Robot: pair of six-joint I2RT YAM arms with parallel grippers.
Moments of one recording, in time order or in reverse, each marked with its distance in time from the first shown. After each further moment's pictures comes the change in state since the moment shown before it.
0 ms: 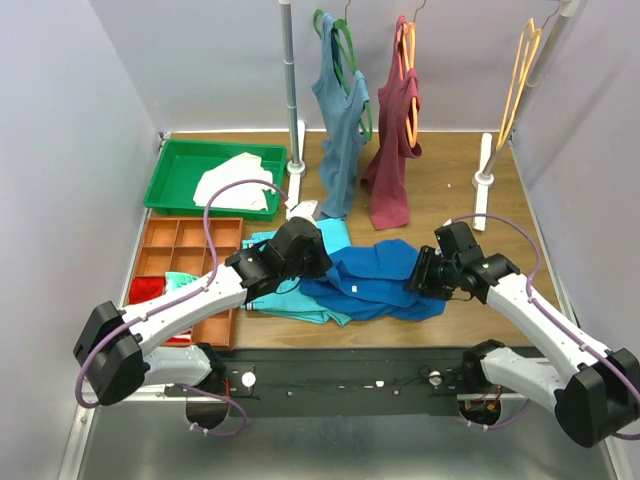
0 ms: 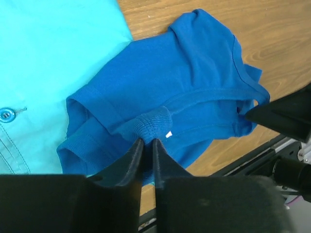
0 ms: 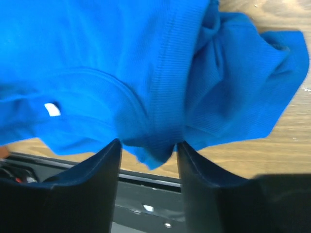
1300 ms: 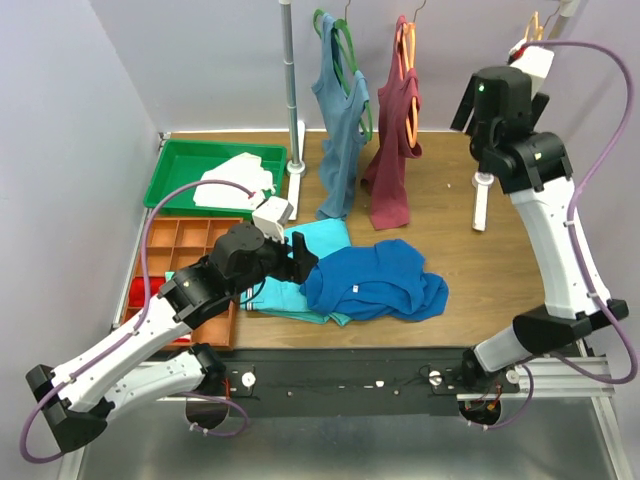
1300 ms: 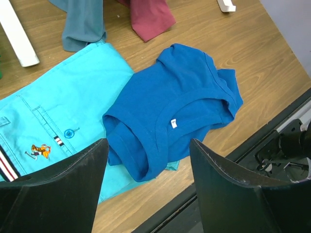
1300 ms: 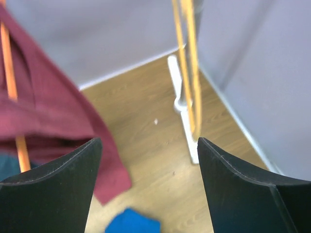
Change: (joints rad) left arm 0.022 -0.374 0.019 -0.146 0.018 0.307; right arm -0.014 0.468 1.309 -0.208 0.871 -0.370
